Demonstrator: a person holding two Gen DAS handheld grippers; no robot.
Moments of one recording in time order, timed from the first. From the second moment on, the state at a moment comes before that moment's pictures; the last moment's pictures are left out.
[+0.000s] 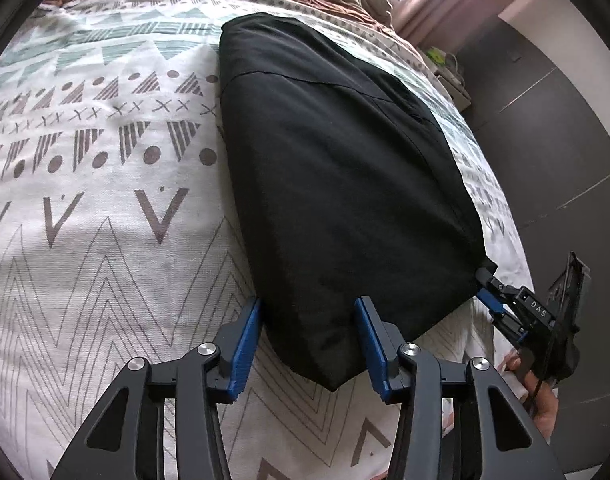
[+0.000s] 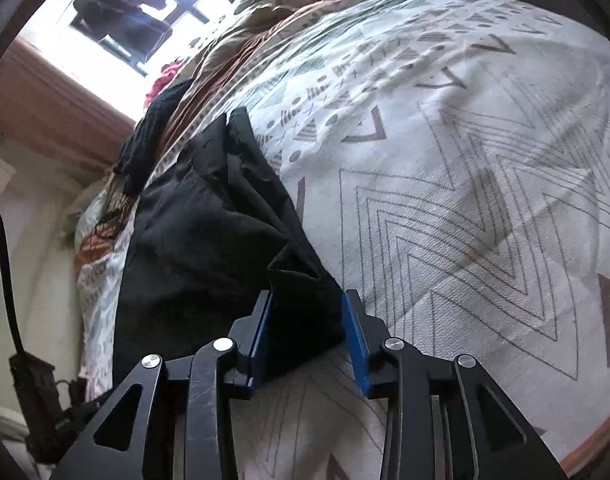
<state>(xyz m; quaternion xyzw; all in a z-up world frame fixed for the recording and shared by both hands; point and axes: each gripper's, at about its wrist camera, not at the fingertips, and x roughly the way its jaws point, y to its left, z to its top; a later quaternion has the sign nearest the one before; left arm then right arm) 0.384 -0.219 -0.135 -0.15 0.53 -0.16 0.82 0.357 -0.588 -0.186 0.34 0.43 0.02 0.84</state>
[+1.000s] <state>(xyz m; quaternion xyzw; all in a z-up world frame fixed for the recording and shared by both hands) 0.357 -0.189 -0.102 -0.02 0.48 -0.14 0.86 0.297 -0.534 -0.177 0.36 0.42 0.08 0.83</state>
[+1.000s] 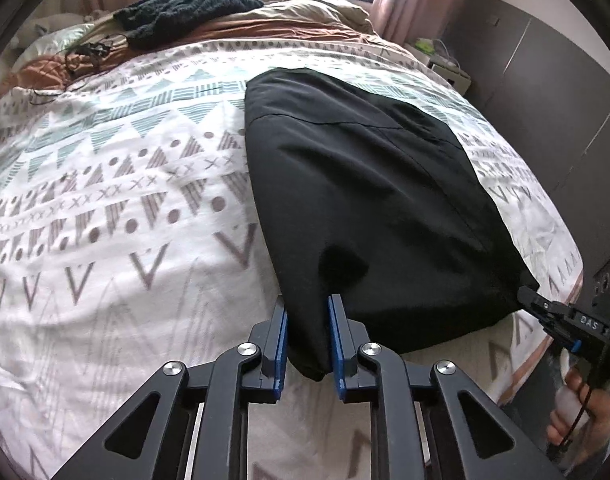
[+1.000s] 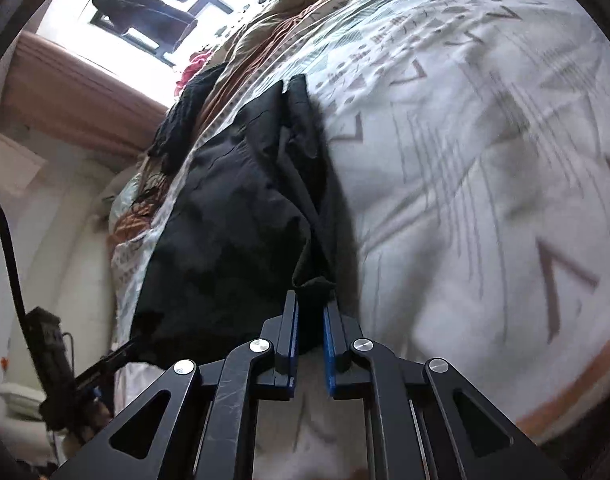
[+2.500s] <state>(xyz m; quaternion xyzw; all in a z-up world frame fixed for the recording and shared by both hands) 0.362 -0.113 -0.054 -0.12 0.46 -0.13 0.87 0.333 -0.534 -0.103 0.35 0.38 0.14 0.84</state>
